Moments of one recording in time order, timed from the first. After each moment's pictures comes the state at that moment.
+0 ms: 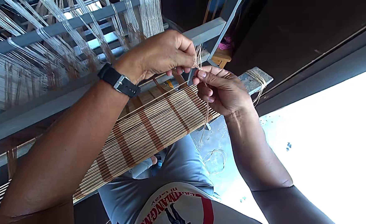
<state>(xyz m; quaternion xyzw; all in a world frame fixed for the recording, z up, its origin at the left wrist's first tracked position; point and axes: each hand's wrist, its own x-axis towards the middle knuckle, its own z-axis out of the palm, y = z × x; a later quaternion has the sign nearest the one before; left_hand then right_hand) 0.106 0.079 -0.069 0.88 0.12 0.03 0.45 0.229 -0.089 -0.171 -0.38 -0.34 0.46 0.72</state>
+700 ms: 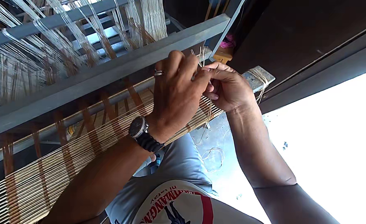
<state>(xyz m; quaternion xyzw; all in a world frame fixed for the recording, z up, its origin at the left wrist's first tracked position) 0.074 -0.011 -0.140 0.92 0.14 0.37 -0.03 0.238 -0.082 -0.176 -0.39 -0.31 0.47 0.73</state>
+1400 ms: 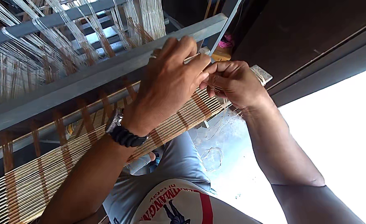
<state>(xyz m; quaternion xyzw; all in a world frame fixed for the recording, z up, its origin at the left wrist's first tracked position) 0.064 0.010 -0.108 0.96 0.06 0.29 0.02 0.253 -0.104 -0.159 -0.57 -0.49 0.32 0.58</state>
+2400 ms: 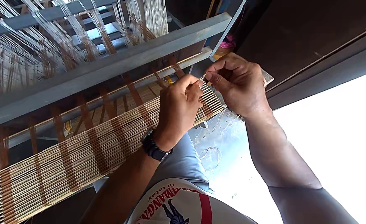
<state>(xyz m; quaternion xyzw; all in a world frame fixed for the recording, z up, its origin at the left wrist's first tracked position) 0.071 -0.039 -0.166 0.78 0.24 0.36 0.46 0.234 -0.110 -0.157 -0.61 -0.60 0.07 0.52</state>
